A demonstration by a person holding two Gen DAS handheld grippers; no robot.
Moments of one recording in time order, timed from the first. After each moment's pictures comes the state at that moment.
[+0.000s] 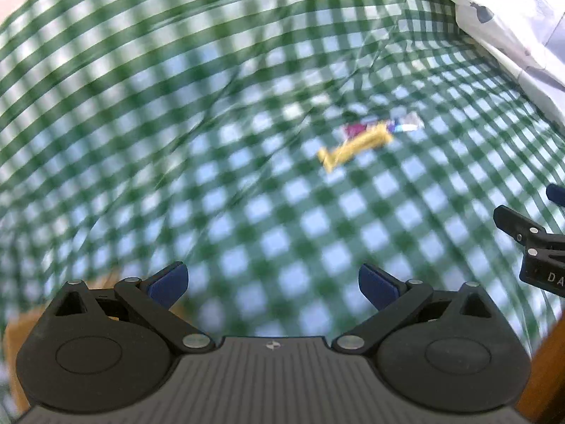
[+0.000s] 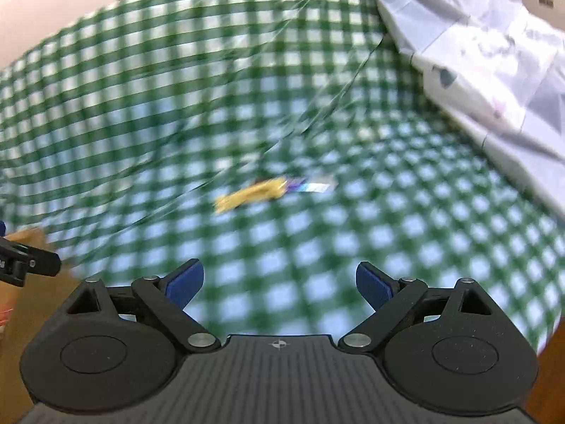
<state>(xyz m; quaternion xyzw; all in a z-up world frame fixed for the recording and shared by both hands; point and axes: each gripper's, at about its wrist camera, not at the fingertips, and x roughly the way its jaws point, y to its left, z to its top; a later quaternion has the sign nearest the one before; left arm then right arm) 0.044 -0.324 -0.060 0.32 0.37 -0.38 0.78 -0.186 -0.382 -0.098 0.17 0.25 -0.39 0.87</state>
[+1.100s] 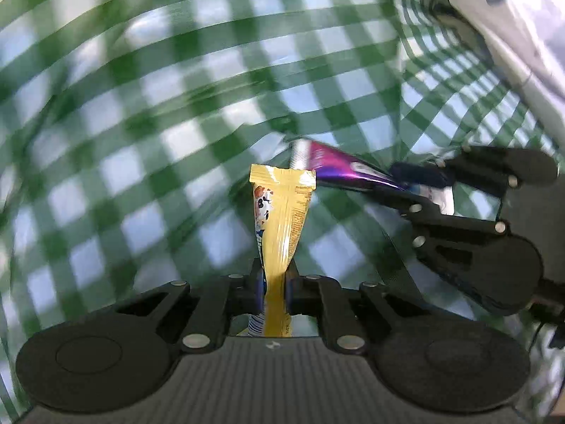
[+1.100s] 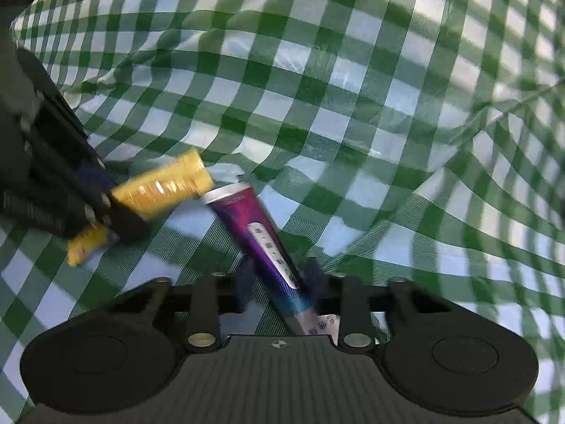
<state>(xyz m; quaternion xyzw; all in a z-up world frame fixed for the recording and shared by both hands) 0.145 -0.491 -0.188 0.29 0.45 -0.48 0.70 -0.011 -0.560 -0.217 0.01 0.34 -0.22 0.92</state>
